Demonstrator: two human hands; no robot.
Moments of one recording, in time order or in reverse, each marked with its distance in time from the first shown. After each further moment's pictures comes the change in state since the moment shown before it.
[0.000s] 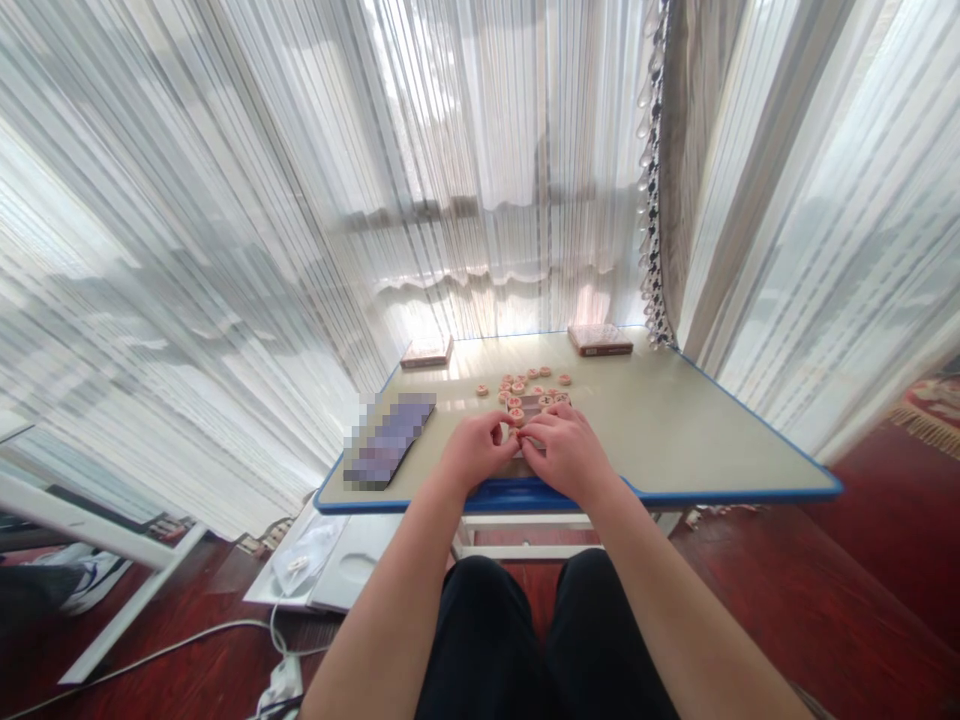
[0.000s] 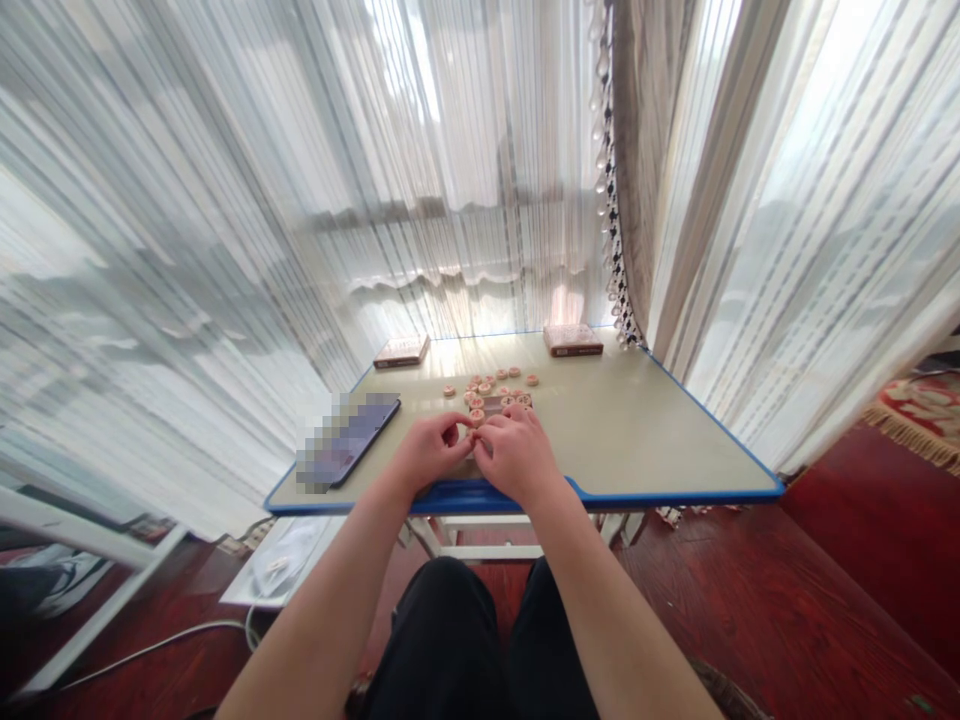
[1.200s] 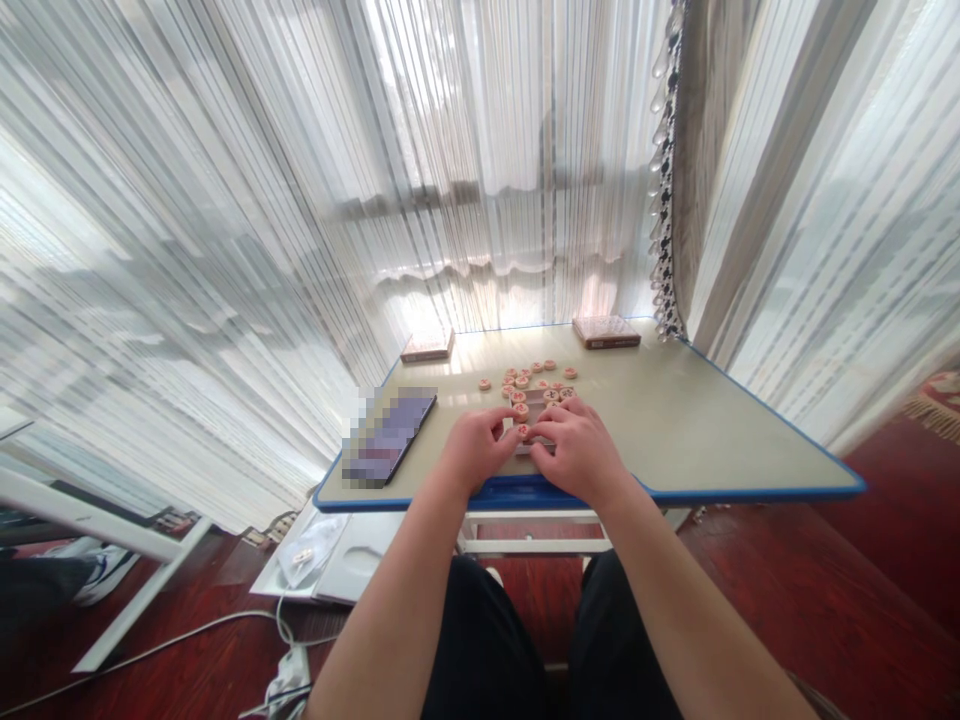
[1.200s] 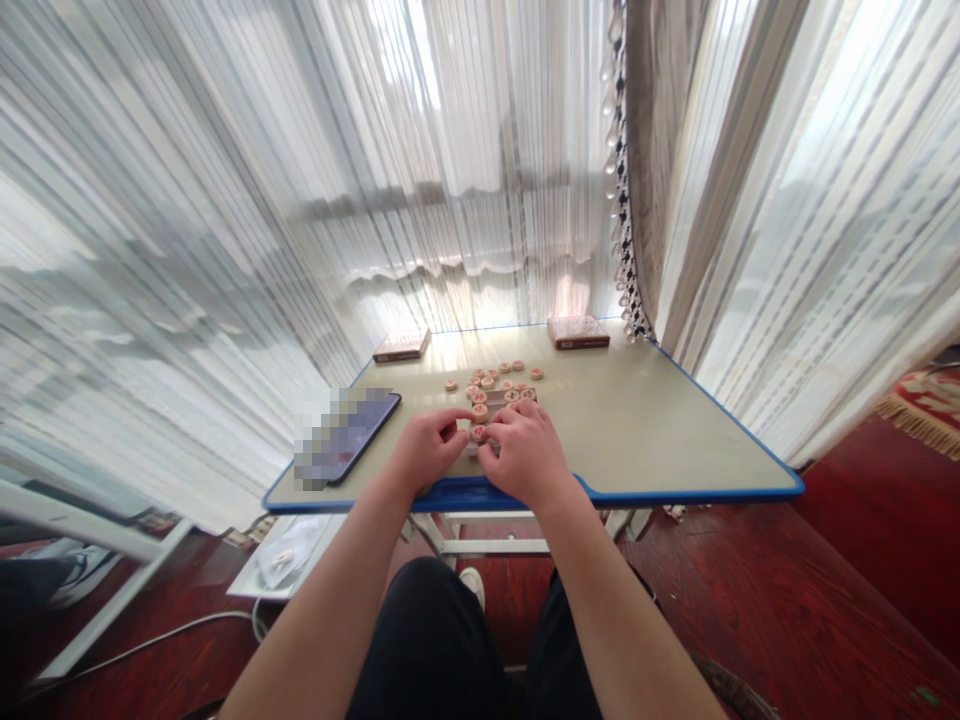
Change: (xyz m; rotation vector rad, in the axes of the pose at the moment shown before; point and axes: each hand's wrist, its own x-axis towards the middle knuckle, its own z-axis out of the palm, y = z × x) left_hand -0.002 0.003 -0.003 0.022 0.052 0.012; right_hand -0.003 -0.001 -0.003 0.020 -0.013 0.059
